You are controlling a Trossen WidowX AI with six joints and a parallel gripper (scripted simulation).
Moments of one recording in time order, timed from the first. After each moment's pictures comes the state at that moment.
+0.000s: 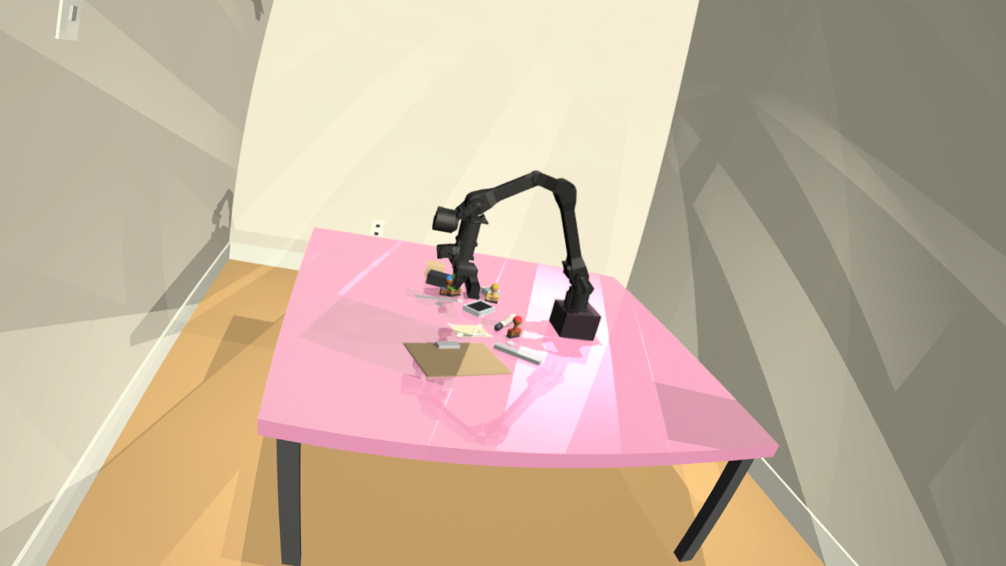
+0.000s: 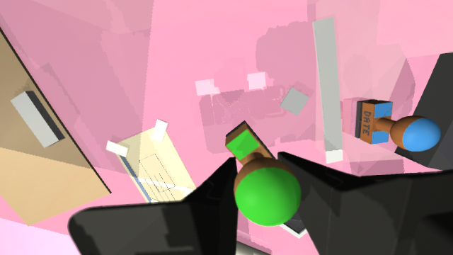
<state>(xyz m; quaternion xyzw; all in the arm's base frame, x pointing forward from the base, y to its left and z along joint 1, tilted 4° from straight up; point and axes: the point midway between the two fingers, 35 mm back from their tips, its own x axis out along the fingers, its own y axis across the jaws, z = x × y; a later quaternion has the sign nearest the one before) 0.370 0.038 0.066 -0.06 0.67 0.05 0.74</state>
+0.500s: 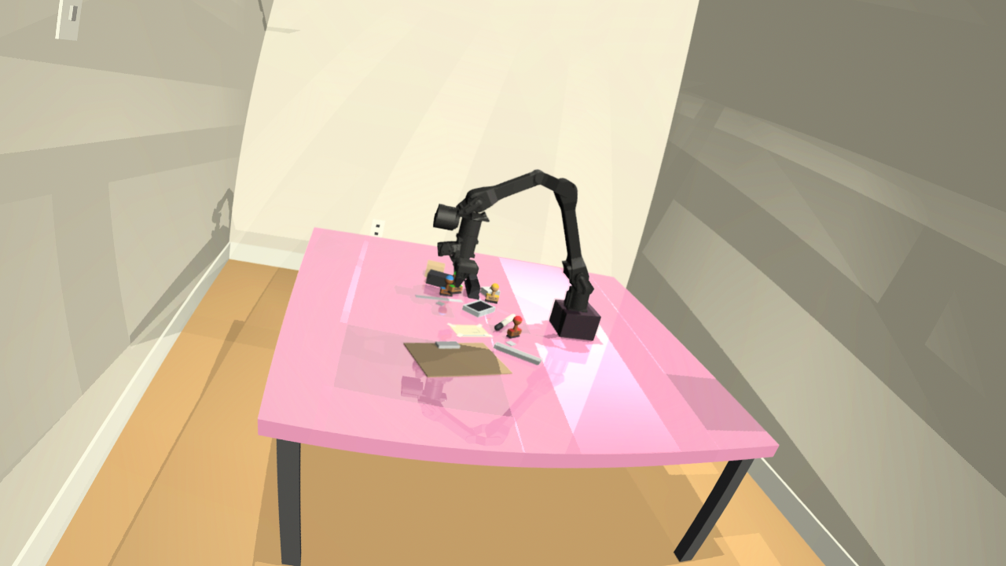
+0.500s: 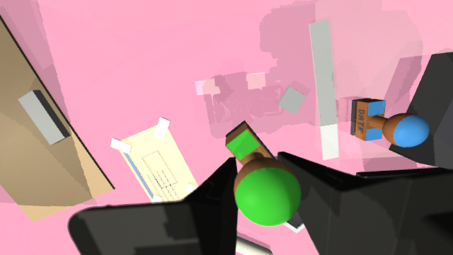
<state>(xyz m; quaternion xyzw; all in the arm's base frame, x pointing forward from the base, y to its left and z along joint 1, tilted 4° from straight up) 0.369 0.038 0.073 -0.06 0.67 0.05 0.74</state>
